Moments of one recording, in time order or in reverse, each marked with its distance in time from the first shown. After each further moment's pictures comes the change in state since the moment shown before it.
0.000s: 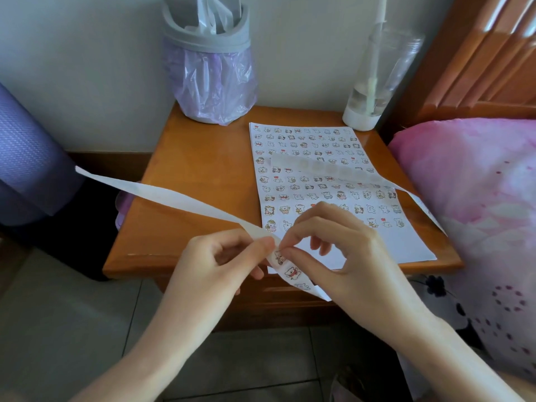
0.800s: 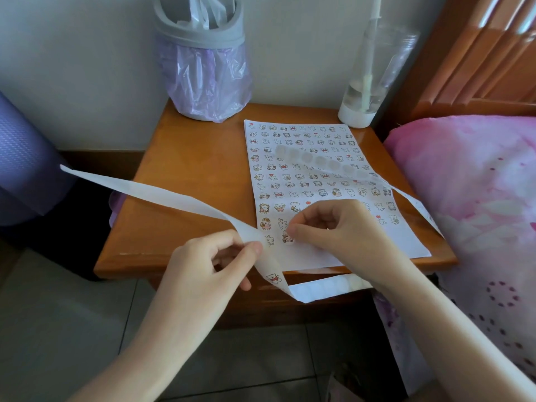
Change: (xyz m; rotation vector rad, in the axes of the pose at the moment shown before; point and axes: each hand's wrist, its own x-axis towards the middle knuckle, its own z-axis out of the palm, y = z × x) left_hand 0.000 -0.013 0.000 0.226 0.039 0.114; right_hand 0.026 0.027 -0.001 0.316 -0.113 0.538
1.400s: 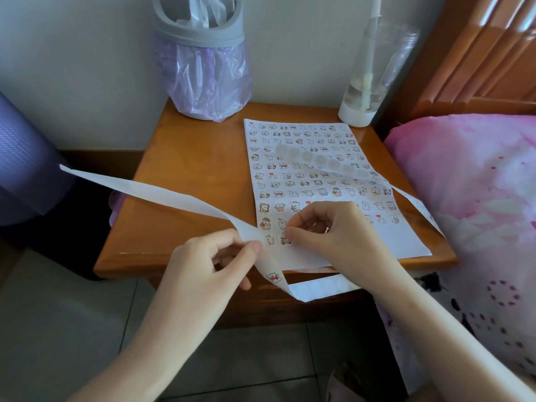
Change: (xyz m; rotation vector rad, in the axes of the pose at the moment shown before) left_hand 0.000 -0.001 0.000 -0.007 0.017 0.004; right_hand -0.002 0.002 0.007 -0.094 0.032 -0.083
